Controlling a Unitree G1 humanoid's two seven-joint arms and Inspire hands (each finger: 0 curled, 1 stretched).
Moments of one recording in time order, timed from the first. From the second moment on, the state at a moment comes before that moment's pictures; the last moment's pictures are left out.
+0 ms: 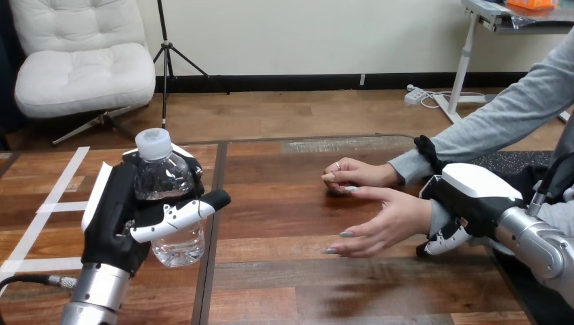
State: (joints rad) left arm -0.04 0.18 0.16 0.30 -0.20 -0.54 -0.36; right arm -0.64 -0.62 0.41 1.11 -0.62 -0.52 -0.02
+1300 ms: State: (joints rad) left arm -0.04 0.18 0.15 0.30 -0.19 -0.54 -0.36; right arm -0.60 -0.63 0.39 1.01 -0.62 -0.54 0.00
